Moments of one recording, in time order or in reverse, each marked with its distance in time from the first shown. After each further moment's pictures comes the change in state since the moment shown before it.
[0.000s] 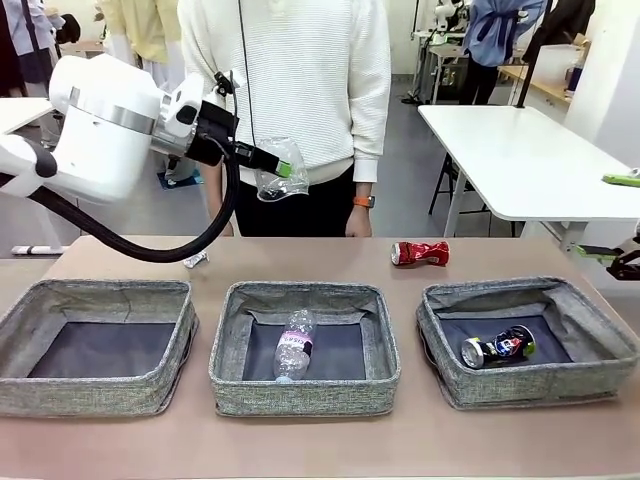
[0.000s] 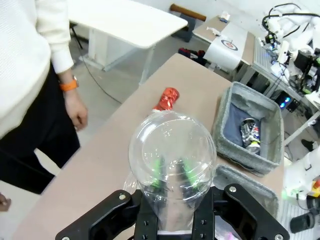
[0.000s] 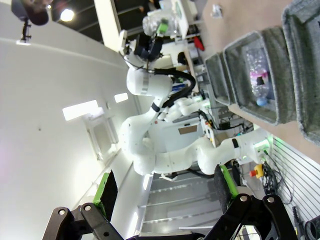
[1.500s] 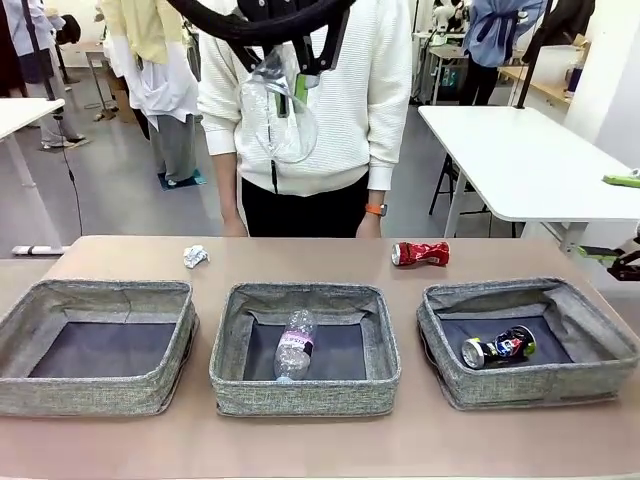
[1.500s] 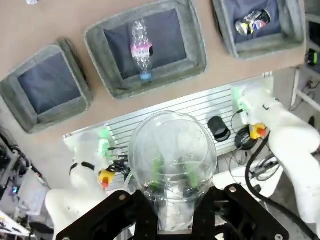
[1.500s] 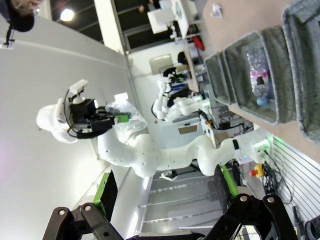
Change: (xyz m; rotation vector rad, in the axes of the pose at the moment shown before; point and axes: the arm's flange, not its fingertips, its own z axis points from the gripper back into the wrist) left arm 0.196 -0.270 0.030 0.478 0.955 0.765; right arm 0.000 0.000 0.000 0.000 0.001 0.000
